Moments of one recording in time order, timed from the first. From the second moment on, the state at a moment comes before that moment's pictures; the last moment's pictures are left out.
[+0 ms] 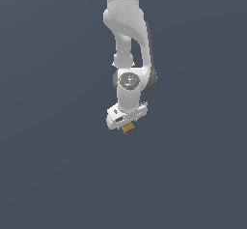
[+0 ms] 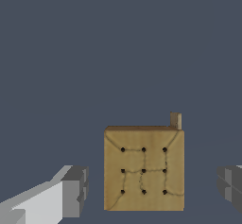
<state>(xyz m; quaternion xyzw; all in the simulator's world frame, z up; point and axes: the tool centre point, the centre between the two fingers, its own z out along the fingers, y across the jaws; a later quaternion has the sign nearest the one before) -0.022 0.019 0.047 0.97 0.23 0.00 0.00</state>
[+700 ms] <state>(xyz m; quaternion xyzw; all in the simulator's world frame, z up) -0.023 0.019 0.012 0.97 0.23 0.00 0.00</state>
